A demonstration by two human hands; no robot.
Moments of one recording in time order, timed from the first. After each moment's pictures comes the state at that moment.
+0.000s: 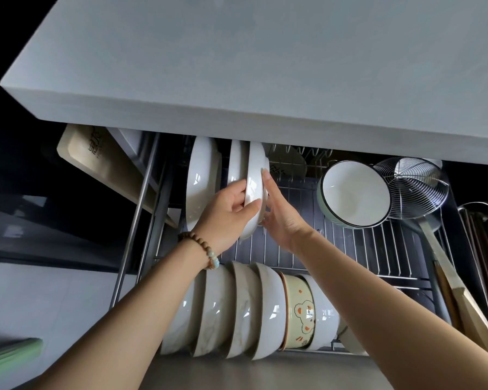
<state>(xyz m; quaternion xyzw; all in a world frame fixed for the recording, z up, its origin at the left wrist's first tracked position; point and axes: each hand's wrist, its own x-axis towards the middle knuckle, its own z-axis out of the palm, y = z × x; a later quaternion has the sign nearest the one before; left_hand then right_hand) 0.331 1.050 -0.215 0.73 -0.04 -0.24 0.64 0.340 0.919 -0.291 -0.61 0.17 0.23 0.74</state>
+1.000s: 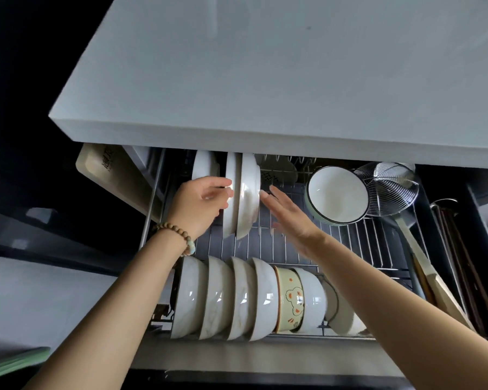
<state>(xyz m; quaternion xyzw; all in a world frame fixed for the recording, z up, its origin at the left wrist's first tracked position) 0.334 1.082 -0.177 0.79 0.04 -0.19 0.58 0.305 0.900 -0.236 -0.70 0.19 0.21 0.65</state>
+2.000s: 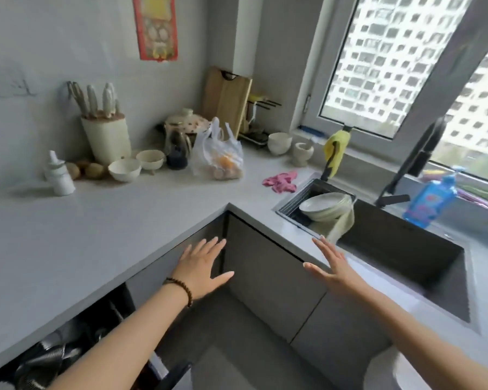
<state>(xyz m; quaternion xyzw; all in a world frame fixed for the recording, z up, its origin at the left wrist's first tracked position) 0.066 0.470 0.097 0.77 -0.63 -0.12 0.07 -0.219 0.318 0.106 -0.83 0.47 -0.08 0.27</state>
